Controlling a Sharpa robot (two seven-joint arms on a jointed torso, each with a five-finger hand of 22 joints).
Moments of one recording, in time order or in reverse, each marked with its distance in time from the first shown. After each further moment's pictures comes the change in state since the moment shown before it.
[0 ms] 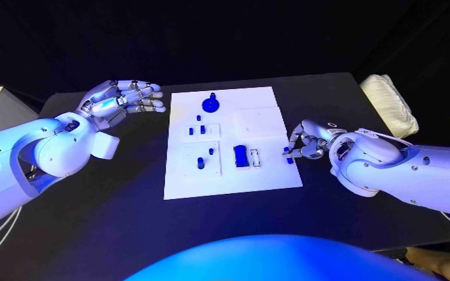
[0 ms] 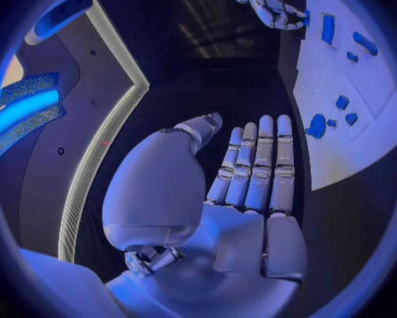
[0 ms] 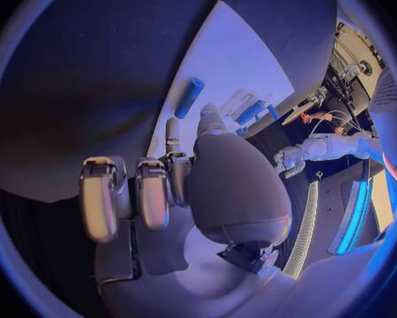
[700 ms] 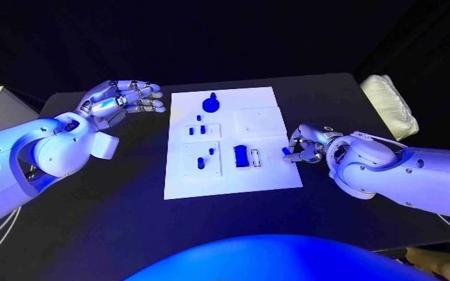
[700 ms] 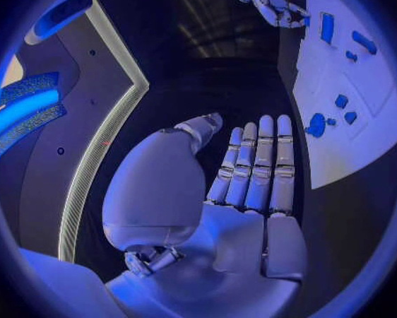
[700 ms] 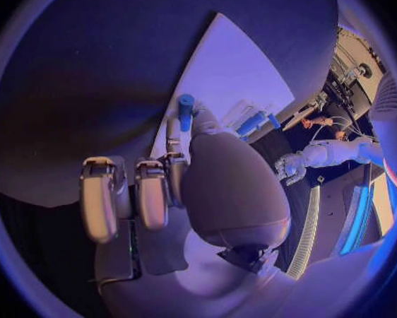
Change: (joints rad) left arm 0.000 -0.003 0.000 -0.001 0.000 0.000 -0.002; left_hand 0.000 0.000 0.000 0.000 0.000 0.000 0.000 0.000 0.000 0.000 0.000 0.000 0.000 0.000 0.000 0.000 0.001 0.000 0.004 -0.004 -0.005 -0.002; right arm -0.022 0.022 0.007 -0.015 -0.015 0.030 -0.014; right_hand 0.105 -0.004 0.100 -0.005 0.046 0.008 -0.008 -0.012 -0.018 -0.001 0.001 -0.004 0.006 0.000 0.000 0.000 0.000 0.000 0.000 0.000 0.000 0.000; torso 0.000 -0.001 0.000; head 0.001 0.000
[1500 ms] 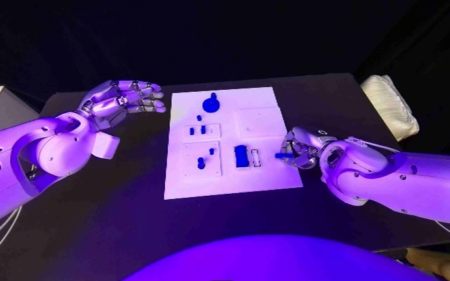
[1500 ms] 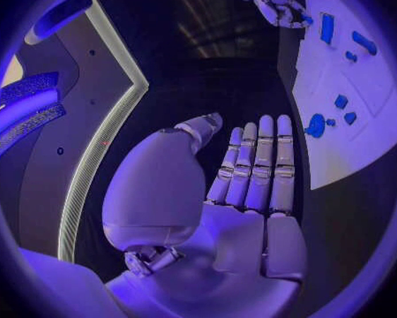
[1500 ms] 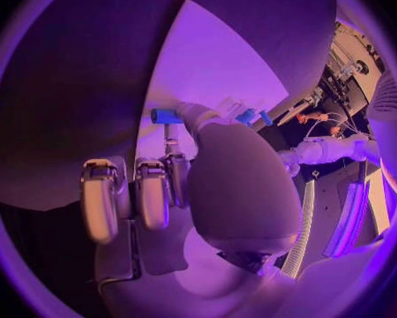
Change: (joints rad) left arm 0.000 0.001 0.000 0.000 0.000 0.000 -0.003; left_hand 0.000 0.000 0.000 0.000 0.000 0.000 0.000 0.000 -0.001 0.000 0.000 0.000 0.000 0.000 0.000 0.000 0.001 0.000 0.000 0.000 0.000 -0.002; right arm -0.015 0.026 -0.006 0.030 -0.010 -0.070 -0.011; right_hand -0.010 -0.129 0.482 -0.032 0.057 0.025 -0.001 0.001 -0.018 0.003 -0.011 0.023 -0.006 -0.003 -0.005 0.000 0.000 0.000 -0.002 -0.006 0.030 0.000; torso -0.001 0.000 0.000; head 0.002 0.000
